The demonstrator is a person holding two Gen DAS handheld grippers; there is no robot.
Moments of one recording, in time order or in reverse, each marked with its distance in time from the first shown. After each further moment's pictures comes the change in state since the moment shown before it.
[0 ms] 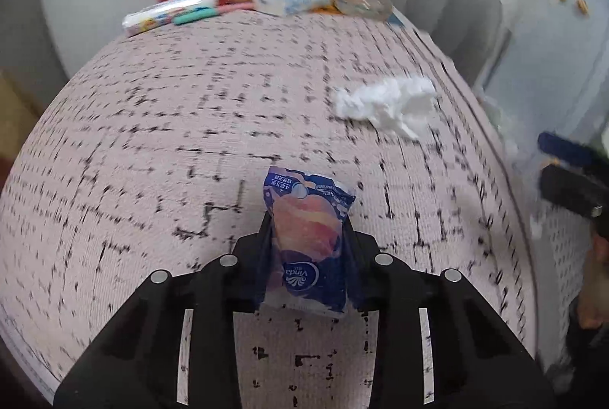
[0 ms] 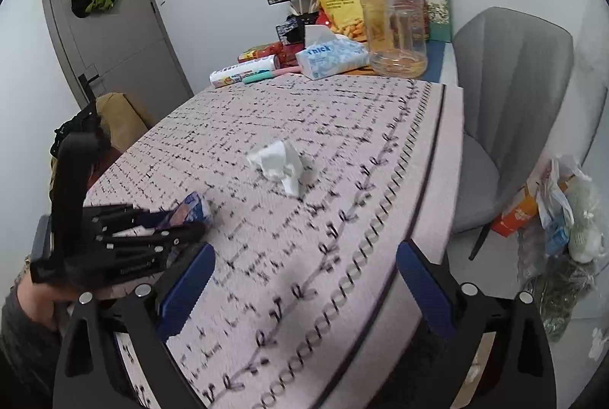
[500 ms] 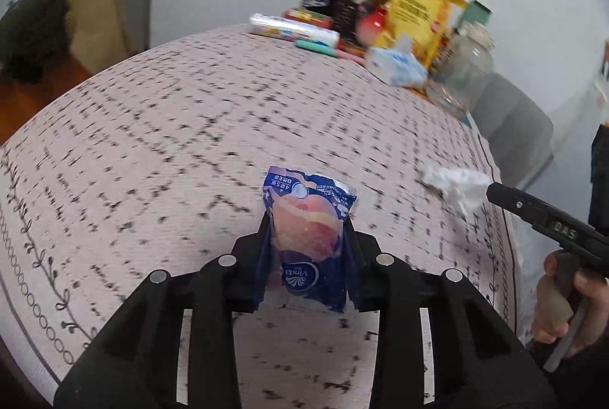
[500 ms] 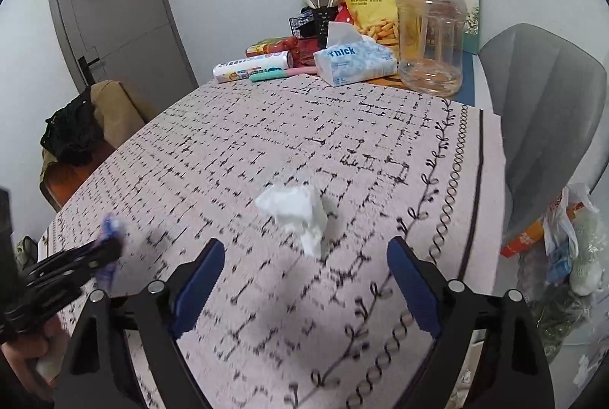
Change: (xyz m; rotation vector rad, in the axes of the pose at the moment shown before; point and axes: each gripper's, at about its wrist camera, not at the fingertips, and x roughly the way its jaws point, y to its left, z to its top) left arm -0.052 0.079 -0.036 -0.393 -0.192 0.103; right arm 0.064 0.019 0.047 -0.059 0.038 -0.012
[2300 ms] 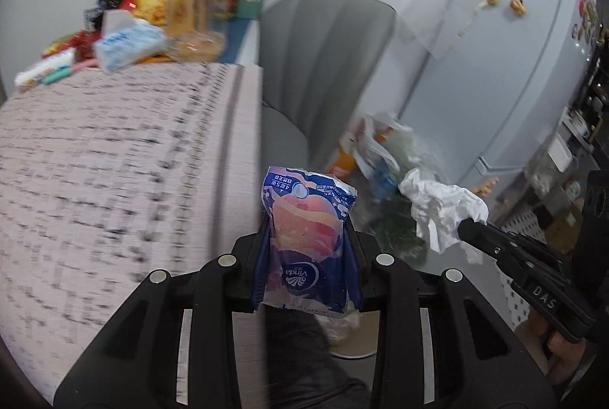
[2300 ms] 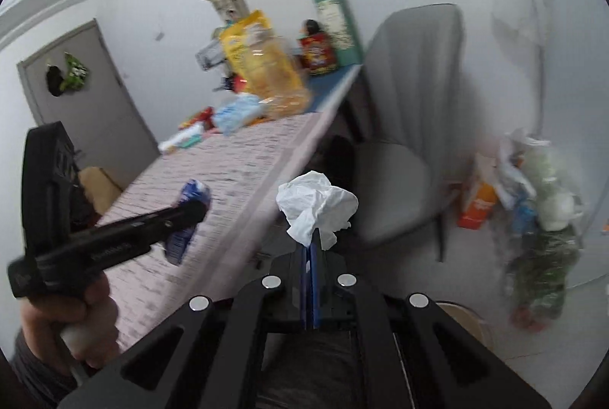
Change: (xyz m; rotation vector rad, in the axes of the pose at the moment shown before) left arm 0.042 -0.339 -0.066 0.427 0.159 -0.360; right arm -0.163 -0.215 -0.123 0.275 -0.208 -0.074
